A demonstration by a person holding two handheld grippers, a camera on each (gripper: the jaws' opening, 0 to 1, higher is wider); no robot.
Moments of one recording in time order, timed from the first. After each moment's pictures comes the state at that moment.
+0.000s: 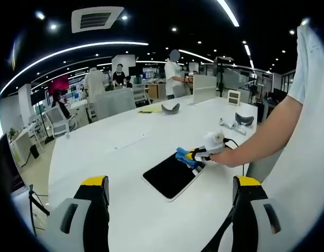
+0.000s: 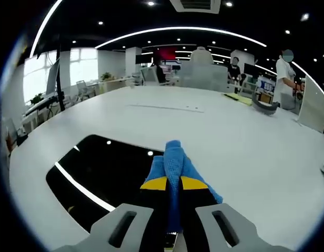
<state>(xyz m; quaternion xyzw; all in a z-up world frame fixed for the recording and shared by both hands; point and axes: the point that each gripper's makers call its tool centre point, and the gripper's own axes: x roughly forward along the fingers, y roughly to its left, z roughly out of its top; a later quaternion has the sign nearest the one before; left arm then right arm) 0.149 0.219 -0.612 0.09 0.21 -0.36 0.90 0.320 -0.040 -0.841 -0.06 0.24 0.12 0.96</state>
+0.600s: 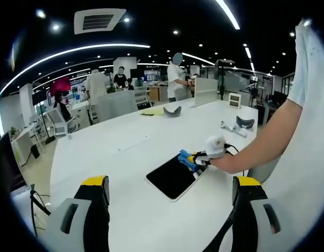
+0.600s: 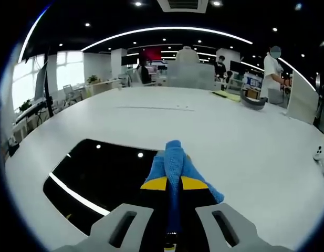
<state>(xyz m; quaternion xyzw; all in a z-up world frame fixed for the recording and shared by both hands) 0.150 0.233 -0.606 0.08 0.20 -0.36 0.91 0.316 -0.036 -0.842 -0.04 0.25 0.07 0.97</state>
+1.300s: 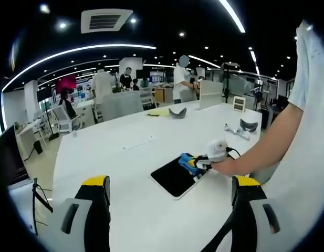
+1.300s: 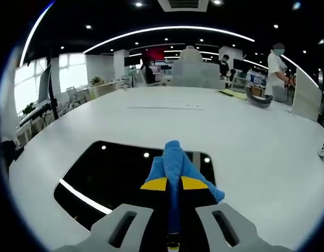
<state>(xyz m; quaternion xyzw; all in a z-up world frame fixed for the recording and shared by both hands) 0.145 0.250 -0.603 0.07 0.20 -0.34 0.92 0.313 -0.004 -0.842 -0.03 0.25 0.09 0.96</state>
